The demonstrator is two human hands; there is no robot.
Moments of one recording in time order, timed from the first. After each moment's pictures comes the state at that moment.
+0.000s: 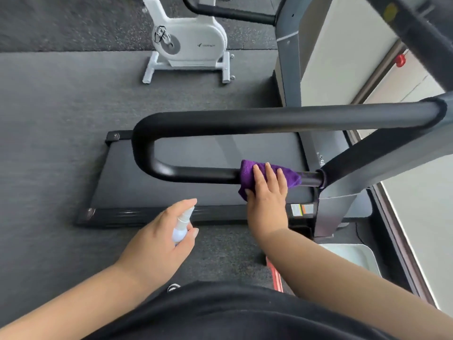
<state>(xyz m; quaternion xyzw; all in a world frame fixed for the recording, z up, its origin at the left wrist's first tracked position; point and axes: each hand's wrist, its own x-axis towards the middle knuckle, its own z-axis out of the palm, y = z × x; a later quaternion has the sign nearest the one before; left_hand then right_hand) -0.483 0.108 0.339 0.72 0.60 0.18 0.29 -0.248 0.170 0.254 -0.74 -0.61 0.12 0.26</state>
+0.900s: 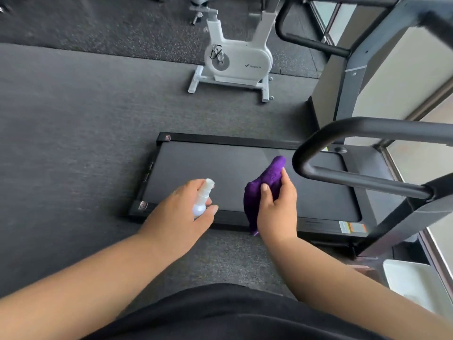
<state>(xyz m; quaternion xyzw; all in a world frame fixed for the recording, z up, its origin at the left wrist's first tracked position) -0.782 0.105 0.359 0.71 0.60 0.24 0.27 -0.573 0.132 0.310 -0.70 -0.47 0.29 0.45</state>
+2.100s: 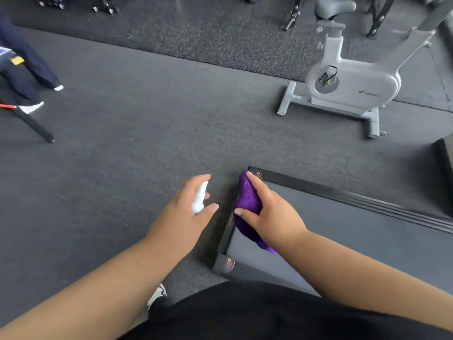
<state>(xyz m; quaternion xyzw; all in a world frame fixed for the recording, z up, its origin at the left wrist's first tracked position) -1.234 0.423 0.333 0.53 0.74 0.31 0.28 -1.030 0.505 0.291 -0.52 -0.77 0.33 0.16</state>
